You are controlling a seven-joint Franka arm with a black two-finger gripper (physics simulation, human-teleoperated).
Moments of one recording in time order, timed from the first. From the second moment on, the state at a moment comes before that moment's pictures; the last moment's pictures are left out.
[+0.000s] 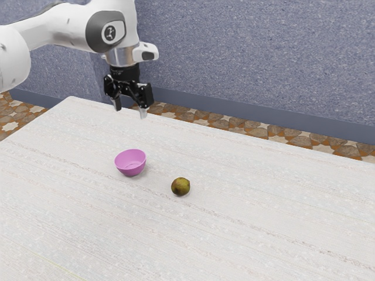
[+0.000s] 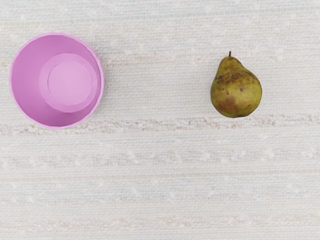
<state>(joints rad) -0.08 0.24 0.05 -1.45 0.03 1.62 0.01</state>
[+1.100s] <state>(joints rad) -0.21 0.37 0.04 -1.75 -0.09 1.98 -0.07</state>
